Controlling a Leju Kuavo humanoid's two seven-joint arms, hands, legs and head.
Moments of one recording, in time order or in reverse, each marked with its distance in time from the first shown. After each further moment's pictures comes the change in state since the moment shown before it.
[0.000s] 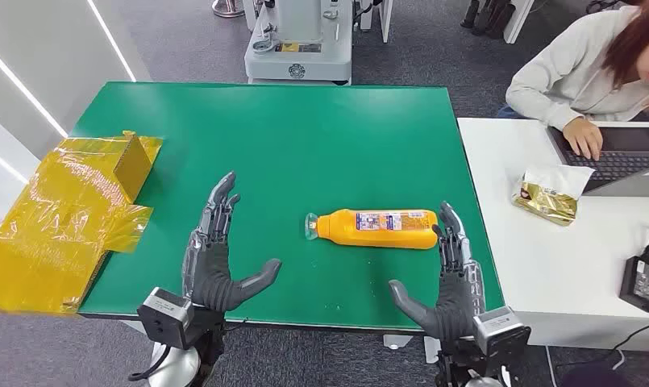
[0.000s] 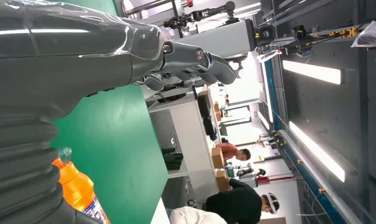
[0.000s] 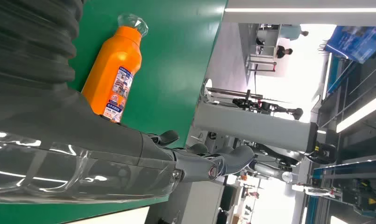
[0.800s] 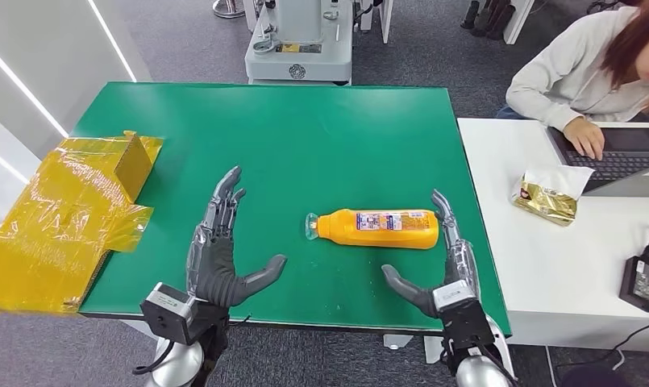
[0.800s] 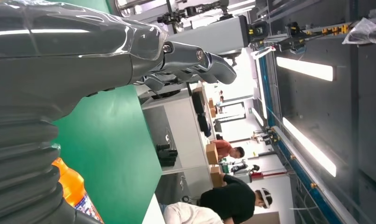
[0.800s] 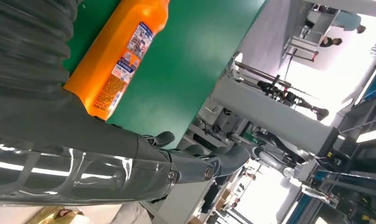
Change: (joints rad) left arm -0.016 -0.006 -0.006 0.007 0.000 -0.005 0.000; right arm -0.060 -0.048 0.004 0.043 0.185 -0.067 0.058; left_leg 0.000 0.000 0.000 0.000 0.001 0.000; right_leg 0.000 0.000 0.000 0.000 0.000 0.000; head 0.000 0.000
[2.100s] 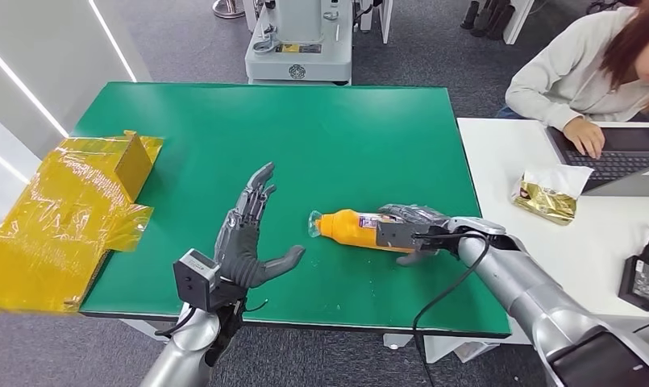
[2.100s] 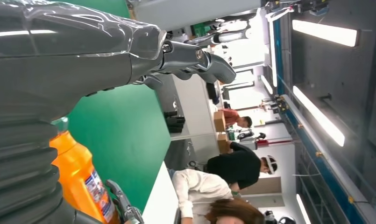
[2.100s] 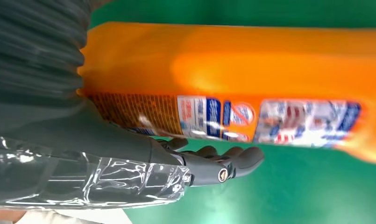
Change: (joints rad) left arm -0.176 0.040 -0.080 0.253 0.172 -0.043 -0.042; right arm -0.904 -0.311 0.568 1.086 0.165 0.497 0.144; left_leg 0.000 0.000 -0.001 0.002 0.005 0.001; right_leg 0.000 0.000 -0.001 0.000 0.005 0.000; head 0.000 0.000
